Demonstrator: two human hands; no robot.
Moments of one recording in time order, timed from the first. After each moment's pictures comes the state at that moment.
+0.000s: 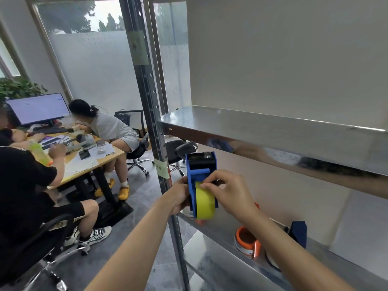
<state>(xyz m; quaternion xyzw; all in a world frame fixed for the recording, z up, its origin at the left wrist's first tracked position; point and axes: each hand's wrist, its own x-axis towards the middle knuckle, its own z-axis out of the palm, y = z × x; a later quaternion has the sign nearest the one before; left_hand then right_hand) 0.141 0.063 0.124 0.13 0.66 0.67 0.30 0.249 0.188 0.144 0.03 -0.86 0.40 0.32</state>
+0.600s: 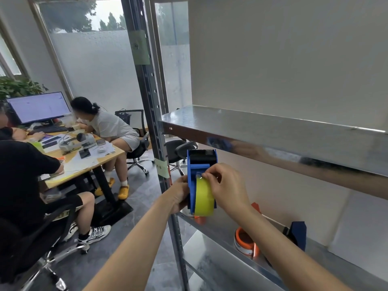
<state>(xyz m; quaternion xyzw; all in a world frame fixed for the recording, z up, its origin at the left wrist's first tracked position) 0.147 0.064 0.129 0.11 0.65 0.69 0.29 0.239 0.177 0.149 -0.04 -0.86 0.33 0.37</state>
